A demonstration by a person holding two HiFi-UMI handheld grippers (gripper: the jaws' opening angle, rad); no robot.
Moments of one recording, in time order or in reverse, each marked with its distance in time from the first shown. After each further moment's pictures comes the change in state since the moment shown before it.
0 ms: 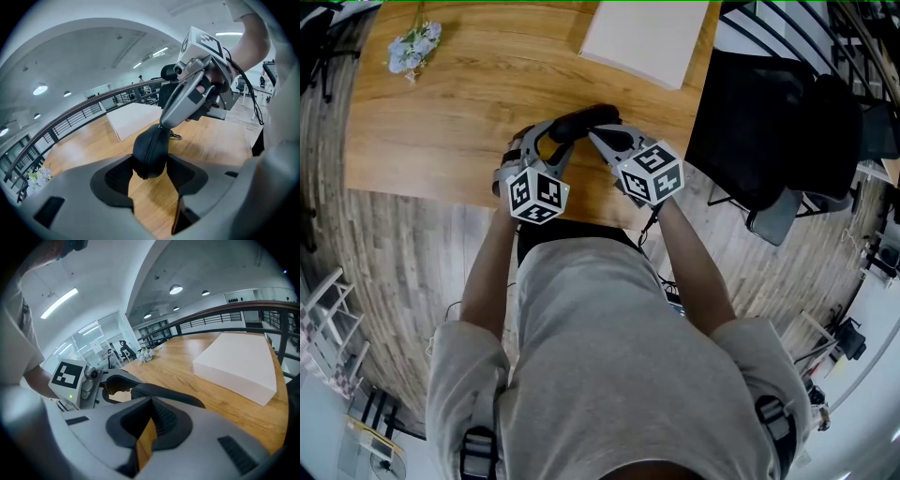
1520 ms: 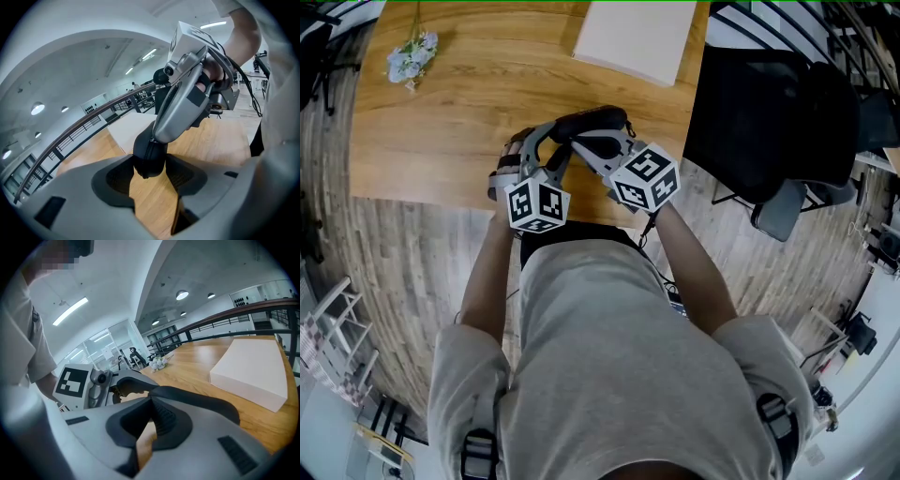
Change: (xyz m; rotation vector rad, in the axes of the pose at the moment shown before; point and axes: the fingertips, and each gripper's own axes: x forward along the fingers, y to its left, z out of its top) left arm -0.025 0.001 0.034 0.153 -0.037 0.040; right arm -0.011 0.046 0.027 -0.011 -0.085 0.127
